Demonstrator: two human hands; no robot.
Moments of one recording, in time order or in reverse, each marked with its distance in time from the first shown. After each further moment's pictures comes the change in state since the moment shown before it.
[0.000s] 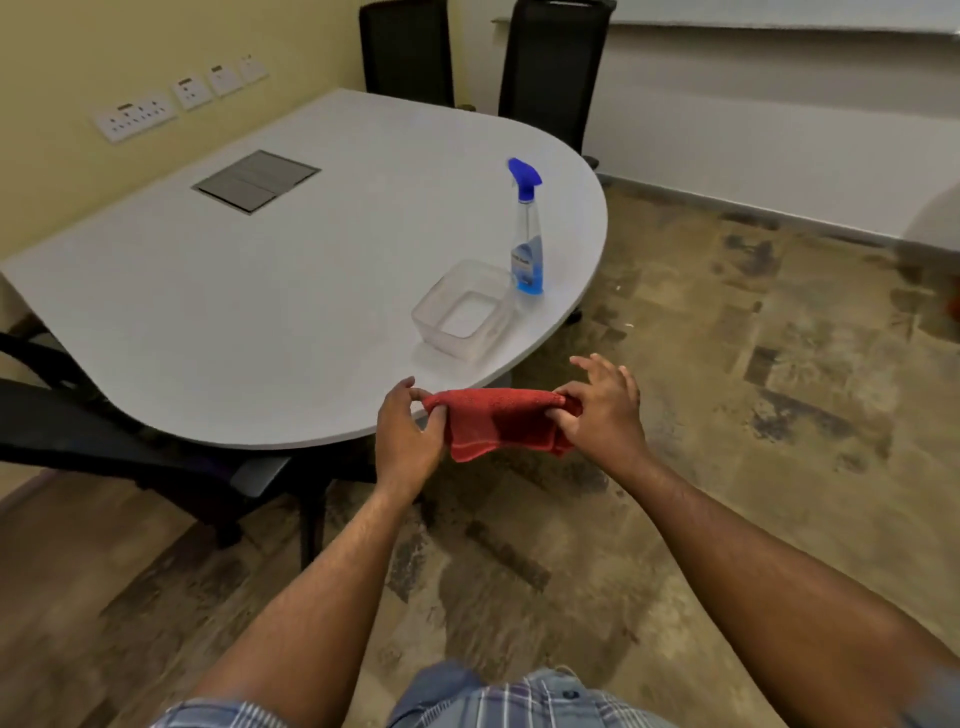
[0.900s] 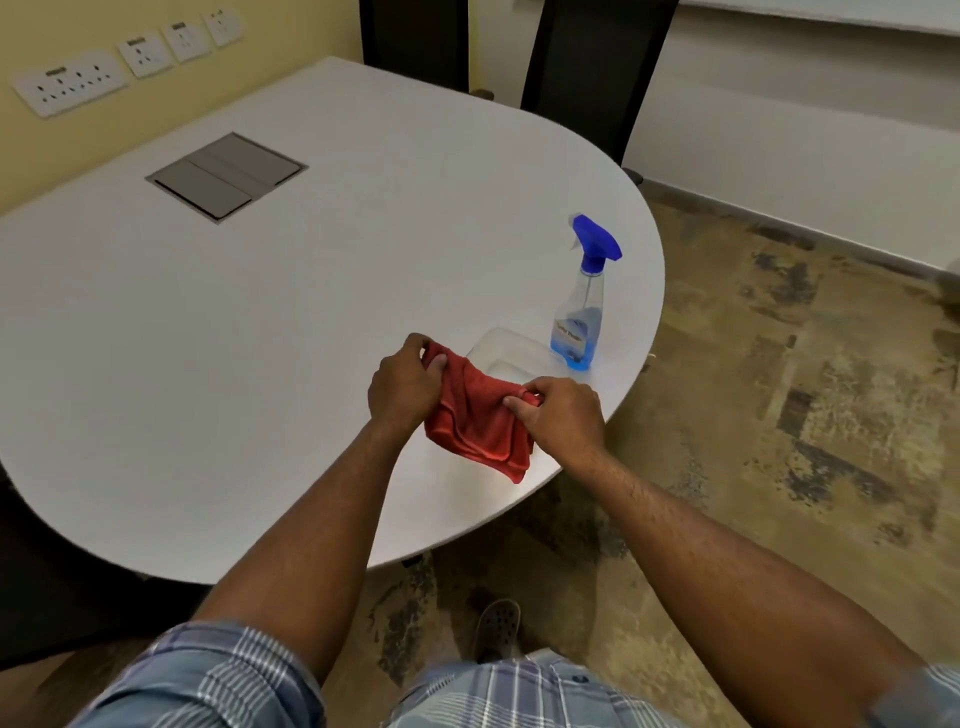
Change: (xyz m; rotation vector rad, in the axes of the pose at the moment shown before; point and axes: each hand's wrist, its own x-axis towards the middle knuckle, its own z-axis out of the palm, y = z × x) left_hand 0.315 0.011 0.030 0.306 -0.102 -0.063; right_hand 0.263 -0.071 0.092 0.153 -0.110 0.281
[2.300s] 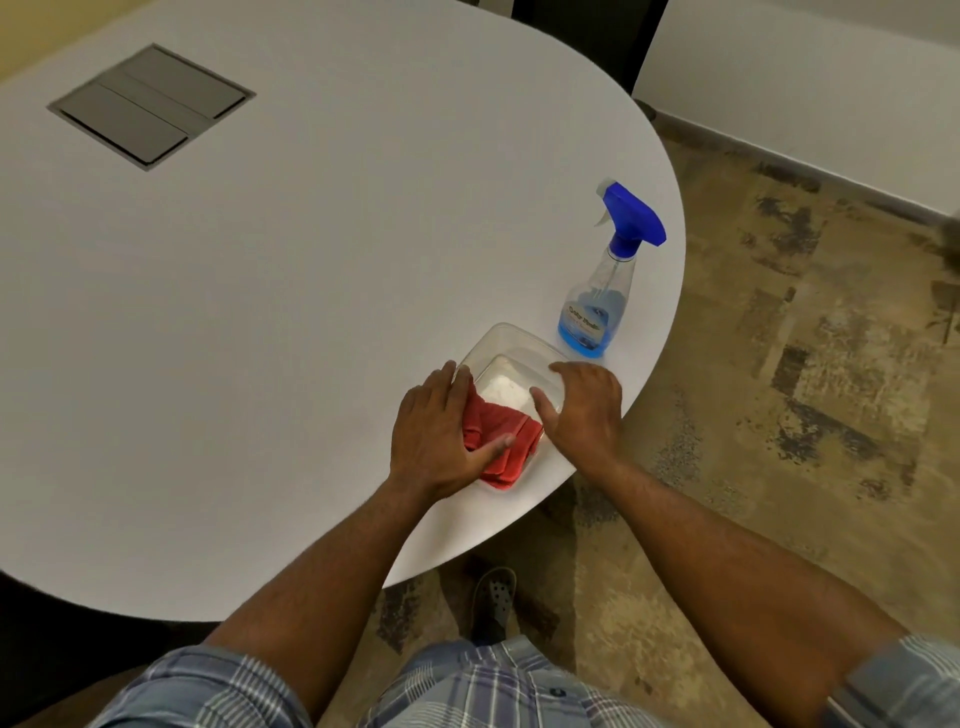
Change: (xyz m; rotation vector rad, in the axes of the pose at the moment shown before) left_hand 0.006 -0.059 0.082 0.292 -0.204 0.436; right_hand 0.058 0.053 0.052 -0.157 0.141 -0.137
